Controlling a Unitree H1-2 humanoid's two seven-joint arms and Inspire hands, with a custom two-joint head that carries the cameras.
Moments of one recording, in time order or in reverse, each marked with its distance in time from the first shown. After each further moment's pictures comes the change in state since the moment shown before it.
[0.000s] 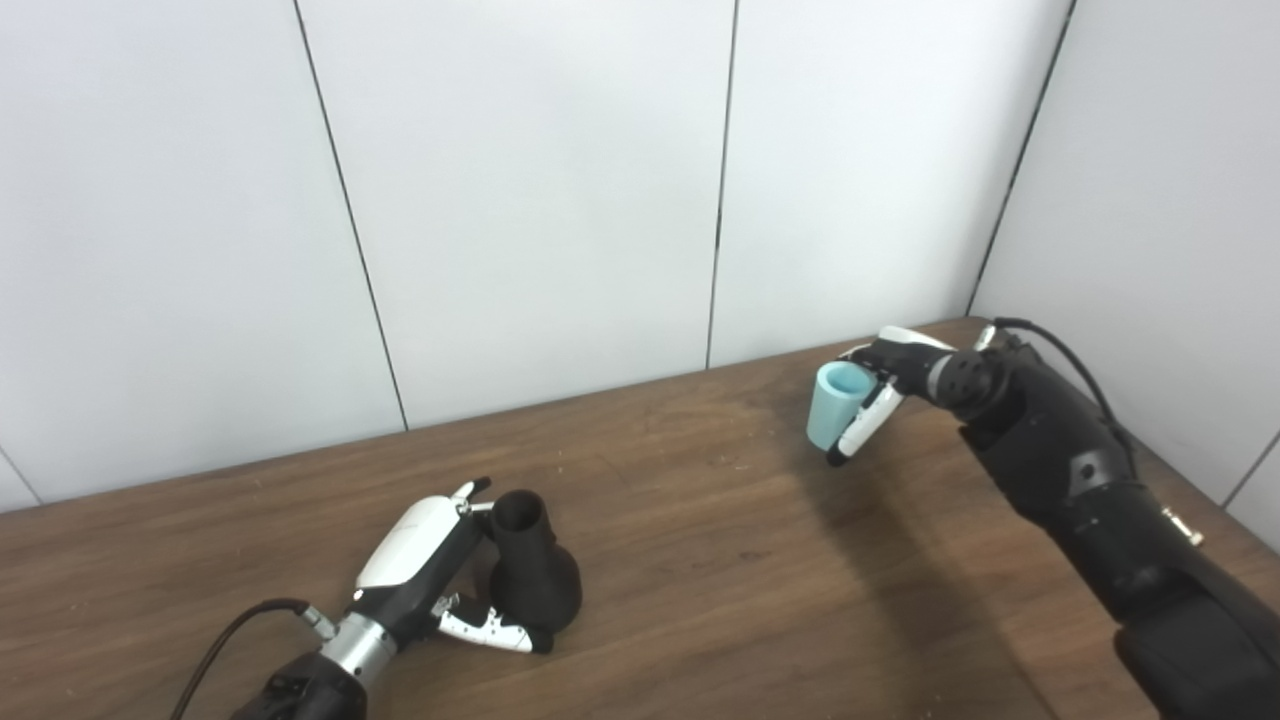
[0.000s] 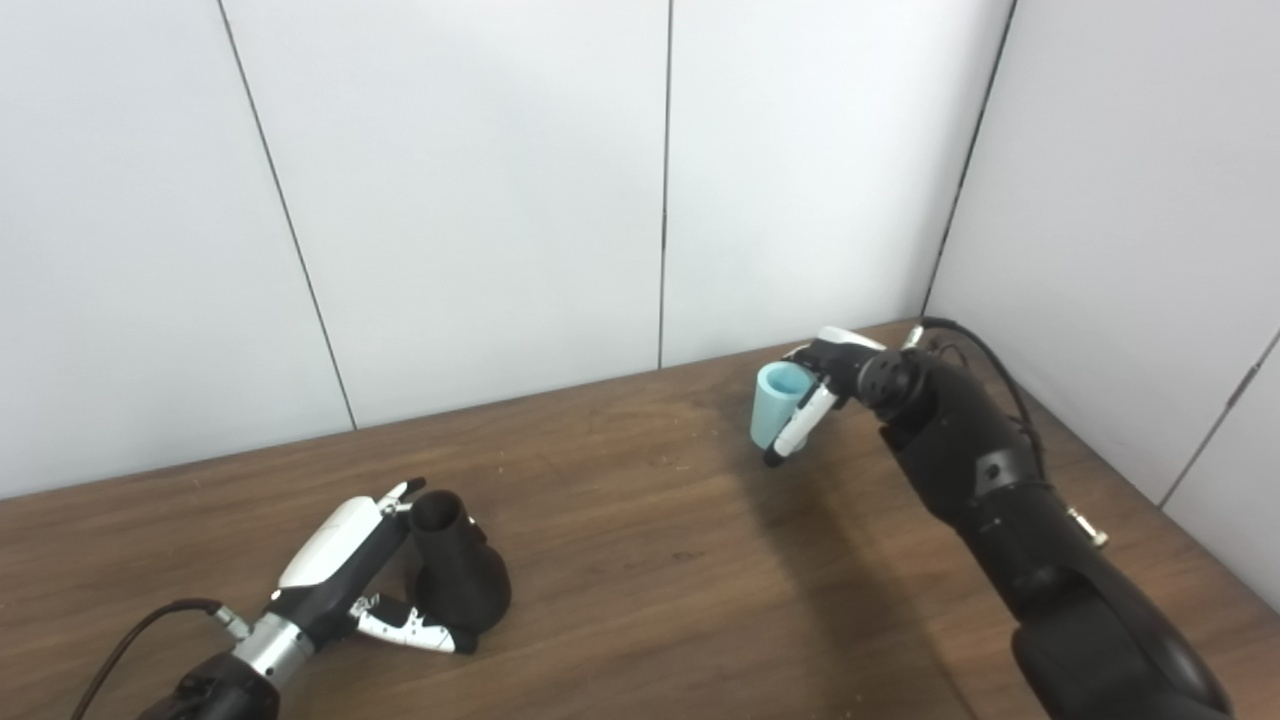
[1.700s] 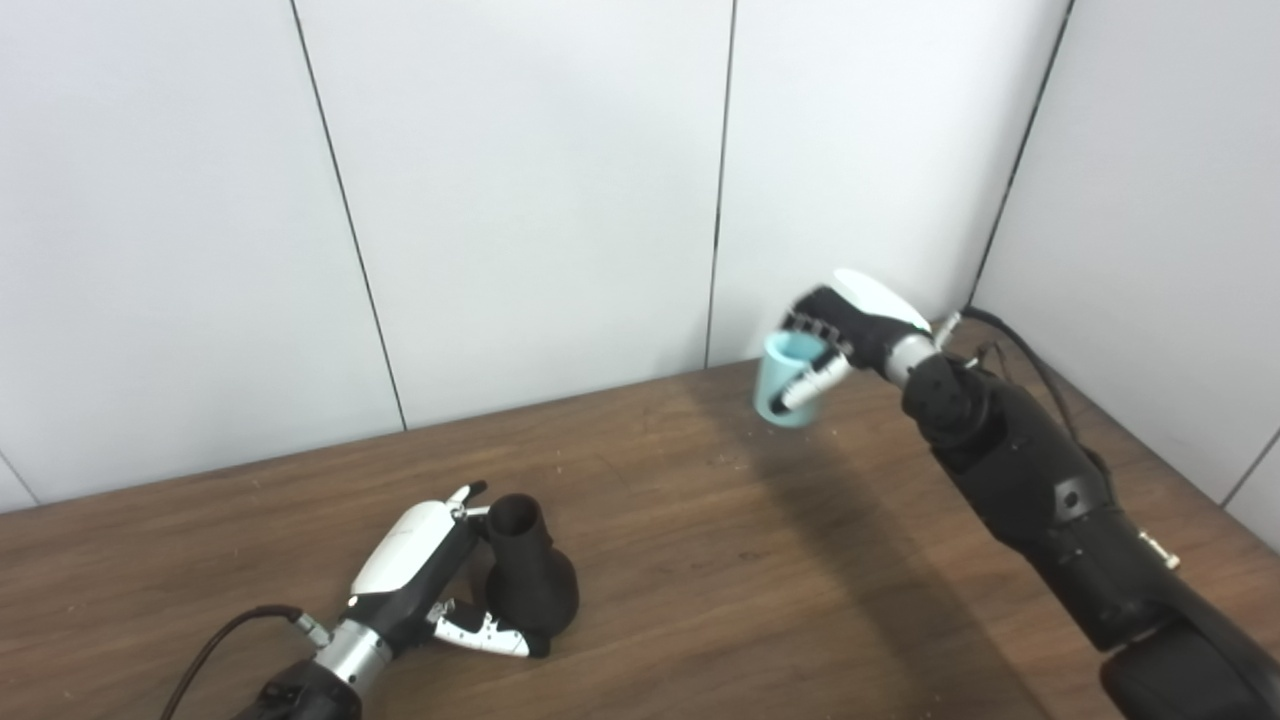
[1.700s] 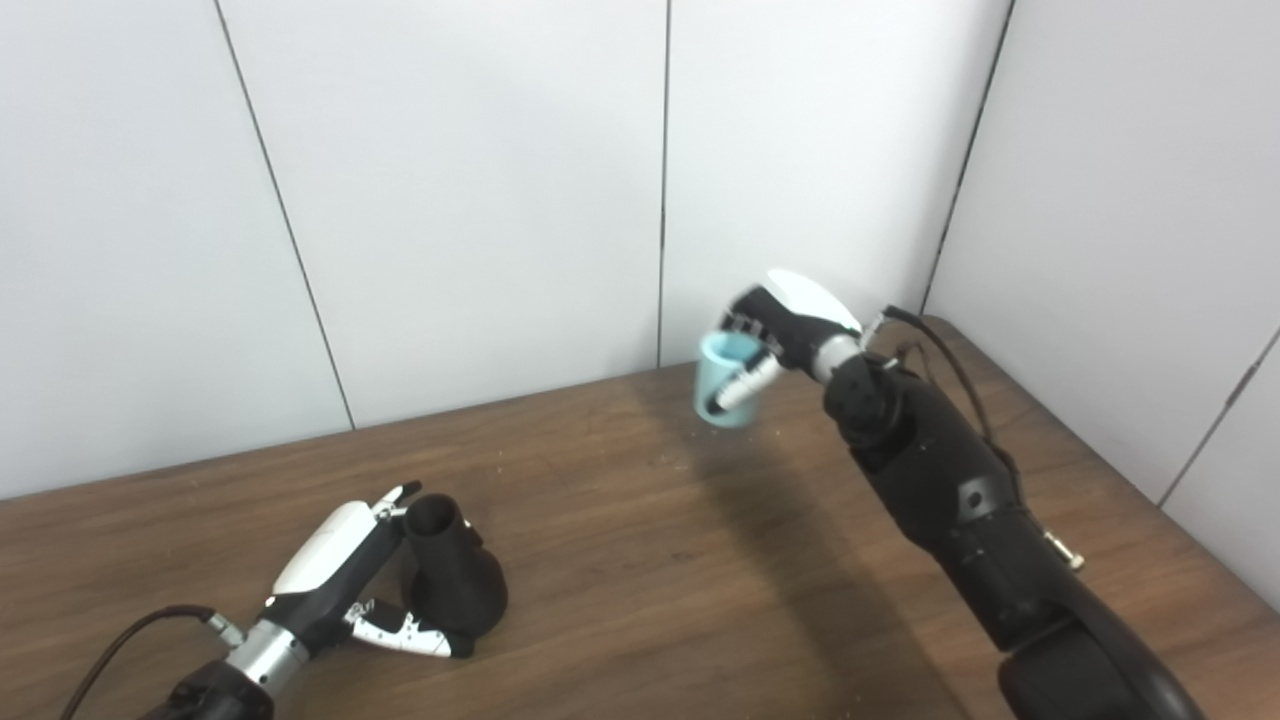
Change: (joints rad) left arm 0.015 0.011 0.000 -0.025 -0.007 0.003 -0.001; right arm 0.038 0.059 -0.013 -0.236 0.031 -0.198 -0.265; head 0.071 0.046
